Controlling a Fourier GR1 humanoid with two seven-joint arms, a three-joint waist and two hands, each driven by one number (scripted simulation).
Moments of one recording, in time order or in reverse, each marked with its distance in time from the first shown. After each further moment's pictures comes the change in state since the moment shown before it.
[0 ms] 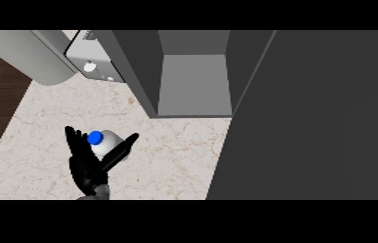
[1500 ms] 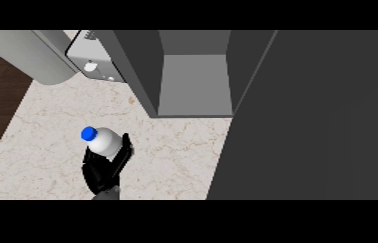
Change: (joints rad) left arm -0.103 0.006 -0.020 0.369 0.416 -0.273 -0.471; right arm -0.046 -0.017 0.030 0.022 0.009 -0.058 0.026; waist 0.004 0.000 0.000
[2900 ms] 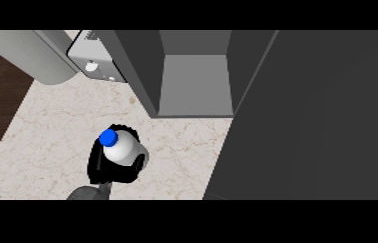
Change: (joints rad) left arm -0.009 0.202 -0.279 -0.243 -0.200 -0.415 0.291; right arm -0.023 -0.029 0.035 0.026 0.008 -0.047 -0.019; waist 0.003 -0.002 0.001
